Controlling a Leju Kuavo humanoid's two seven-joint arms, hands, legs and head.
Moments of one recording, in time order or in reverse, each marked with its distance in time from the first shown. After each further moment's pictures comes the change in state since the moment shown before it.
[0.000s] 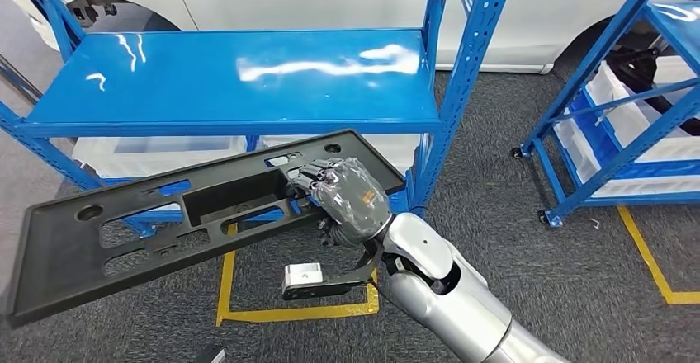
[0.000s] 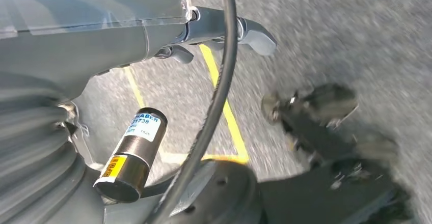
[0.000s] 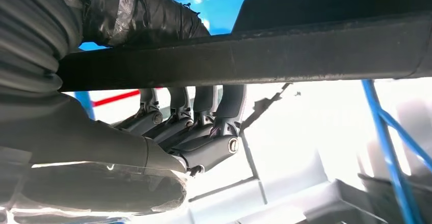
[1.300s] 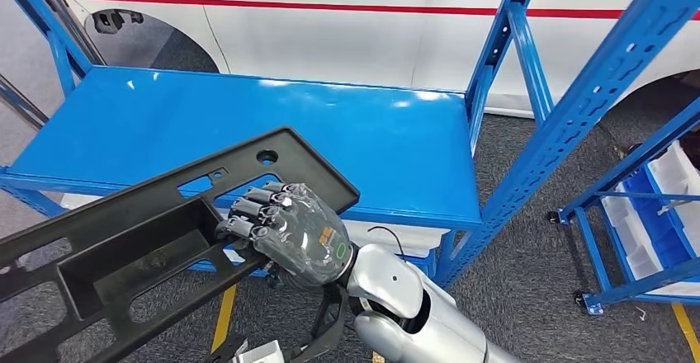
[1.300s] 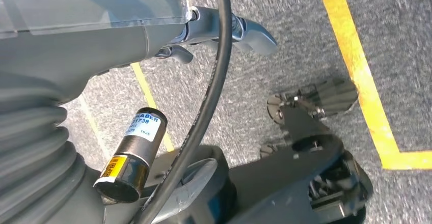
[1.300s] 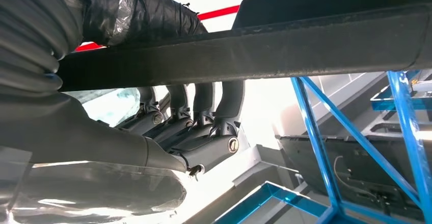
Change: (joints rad) left arm -0.023 -0.079 -0.112 0.004 -0.063 0.070 -0.090; right arm 0.035 0.080 0.142 -0.161 0.013 -0.073 -0.043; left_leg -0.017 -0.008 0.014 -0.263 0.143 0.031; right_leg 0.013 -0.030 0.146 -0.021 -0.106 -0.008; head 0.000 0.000
